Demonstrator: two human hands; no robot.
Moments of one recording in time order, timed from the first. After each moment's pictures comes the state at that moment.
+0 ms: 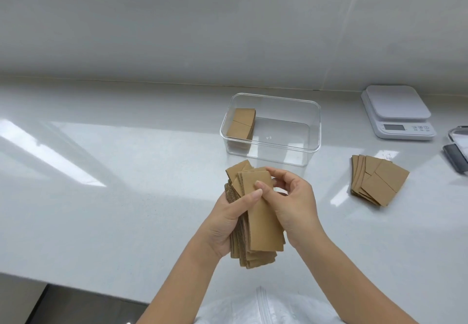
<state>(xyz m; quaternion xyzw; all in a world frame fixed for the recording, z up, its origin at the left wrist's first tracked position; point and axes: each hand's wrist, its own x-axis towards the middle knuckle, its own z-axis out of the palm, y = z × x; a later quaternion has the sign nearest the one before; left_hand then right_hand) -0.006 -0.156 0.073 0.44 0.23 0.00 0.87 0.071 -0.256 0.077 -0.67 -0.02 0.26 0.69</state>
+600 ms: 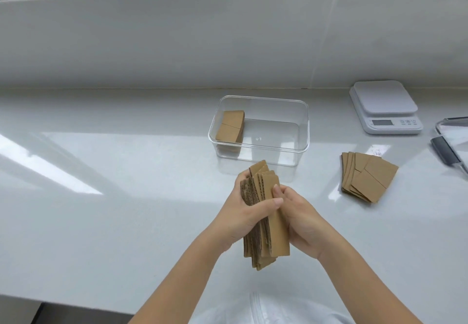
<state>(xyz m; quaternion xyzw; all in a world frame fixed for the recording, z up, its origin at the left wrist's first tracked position) 0.021 -0.170 0.074 0.64 0.21 -0.02 0.74 0.089 -0.294 0.061 -0.53 0.00 0.49 0.70</state>
